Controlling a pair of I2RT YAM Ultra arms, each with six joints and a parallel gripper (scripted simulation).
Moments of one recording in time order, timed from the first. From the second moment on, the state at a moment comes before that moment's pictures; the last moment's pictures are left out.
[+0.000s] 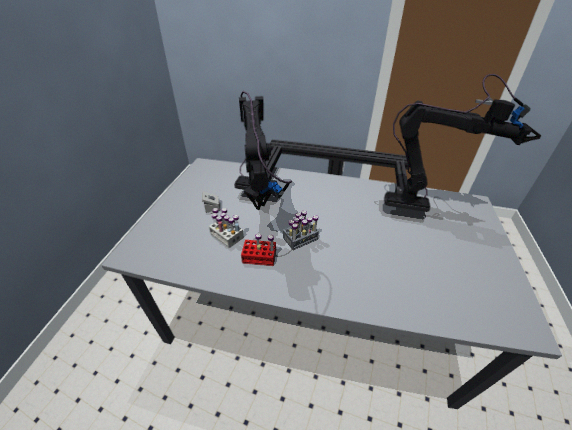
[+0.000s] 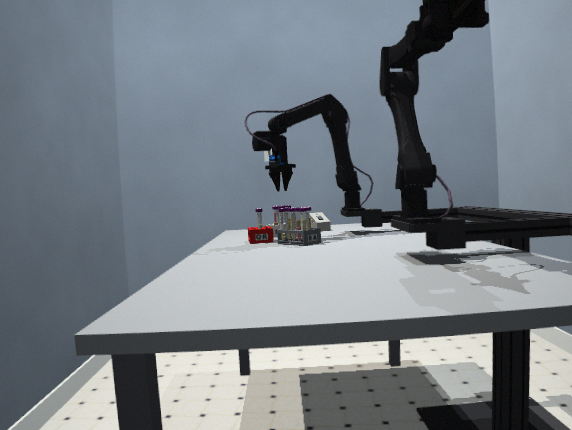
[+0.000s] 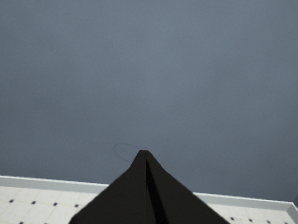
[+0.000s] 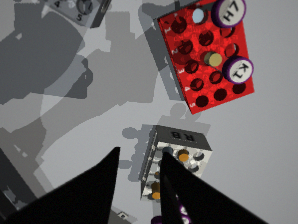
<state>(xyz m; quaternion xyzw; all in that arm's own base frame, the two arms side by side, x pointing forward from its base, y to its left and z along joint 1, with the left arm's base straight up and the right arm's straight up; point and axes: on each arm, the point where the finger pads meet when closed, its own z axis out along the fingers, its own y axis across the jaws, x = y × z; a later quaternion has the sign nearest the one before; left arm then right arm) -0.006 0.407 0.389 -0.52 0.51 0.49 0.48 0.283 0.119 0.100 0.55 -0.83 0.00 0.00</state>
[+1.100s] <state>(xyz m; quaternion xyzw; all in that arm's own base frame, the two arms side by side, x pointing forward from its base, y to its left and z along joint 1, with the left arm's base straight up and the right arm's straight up) -0.006 0.407 0.389 -0.52 0.51 0.49 0.48 0.268 0.217 0.098 0.72 -0.70 0.00 0.00</state>
